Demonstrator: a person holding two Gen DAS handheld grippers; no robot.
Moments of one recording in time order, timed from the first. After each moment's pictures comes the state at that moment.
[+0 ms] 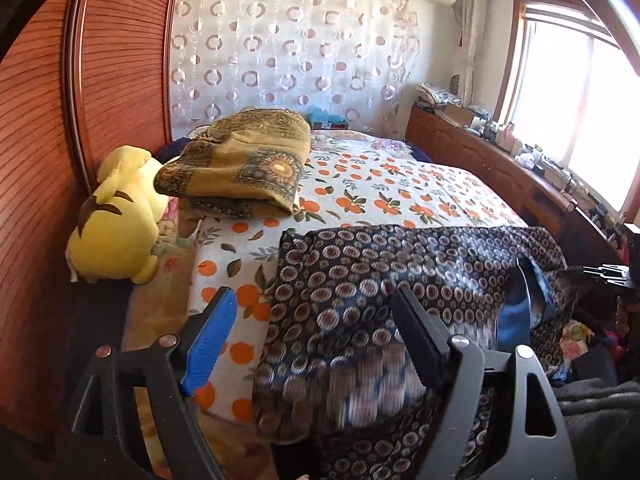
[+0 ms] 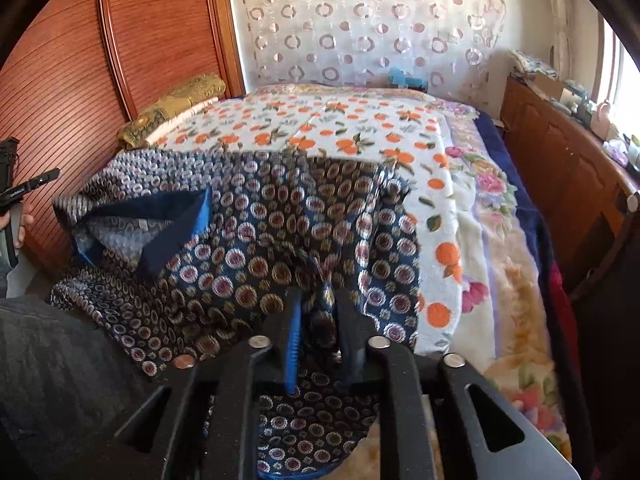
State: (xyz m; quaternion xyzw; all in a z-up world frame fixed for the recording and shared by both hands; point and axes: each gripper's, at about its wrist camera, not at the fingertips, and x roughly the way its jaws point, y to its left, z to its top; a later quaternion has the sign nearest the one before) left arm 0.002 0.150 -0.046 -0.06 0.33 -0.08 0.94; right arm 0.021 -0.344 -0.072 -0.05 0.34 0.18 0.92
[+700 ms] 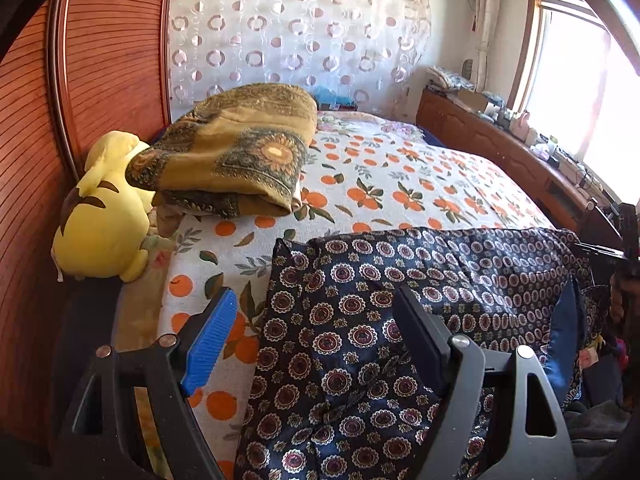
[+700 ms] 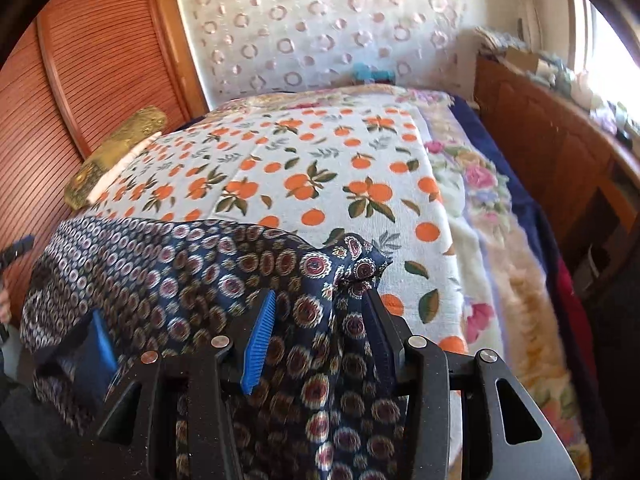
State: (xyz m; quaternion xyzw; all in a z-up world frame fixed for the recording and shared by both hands) left arm 0.062 0.137 -0.074 -0.05 0.36 -0.06 0.93; right arm 0.130 -0.328 -0.088 0.02 0.36 0.14 0.92
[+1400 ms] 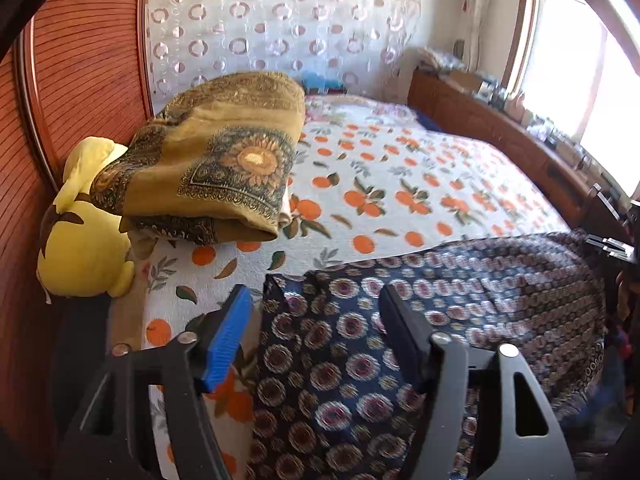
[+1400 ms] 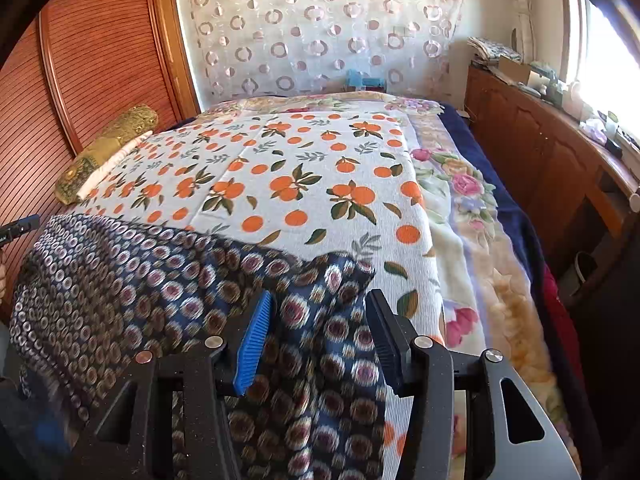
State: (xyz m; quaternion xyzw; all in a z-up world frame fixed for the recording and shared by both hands) left arm 0.117 0.132 -0.080 -0.03 0.40 -0.08 0.91; right arm 0.125 -0.330 -0.085 0.00 0.35 0.12 0.93
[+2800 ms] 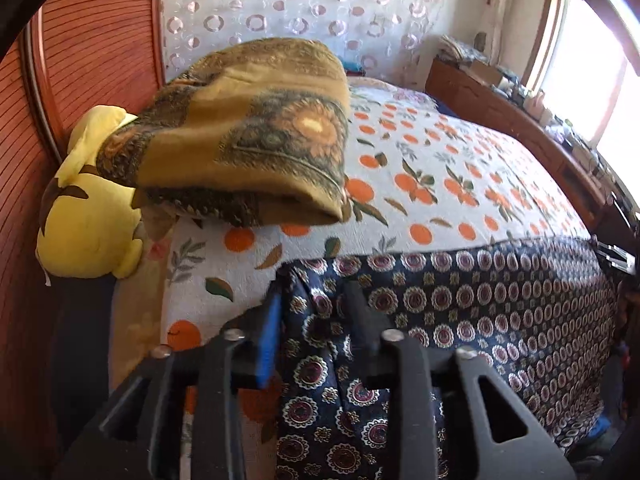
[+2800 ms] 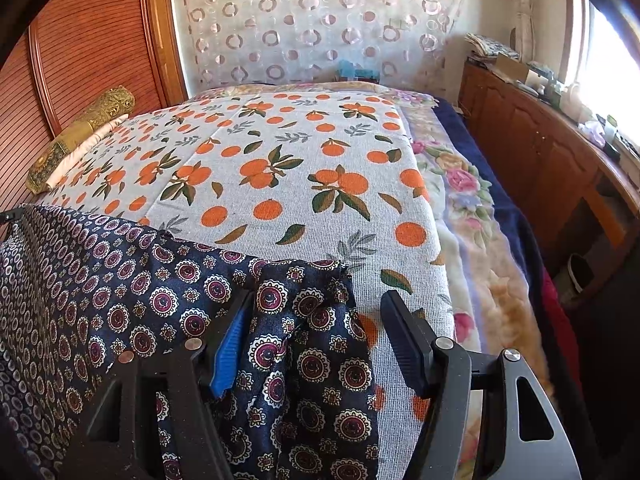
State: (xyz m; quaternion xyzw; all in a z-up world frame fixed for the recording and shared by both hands) left arm 0.136 0.162 -0.105 -0.05 0.43 -0.07 0.90; right arm 0.172 -0.324 -0.120 -0.03 0.36 0.10 0.92
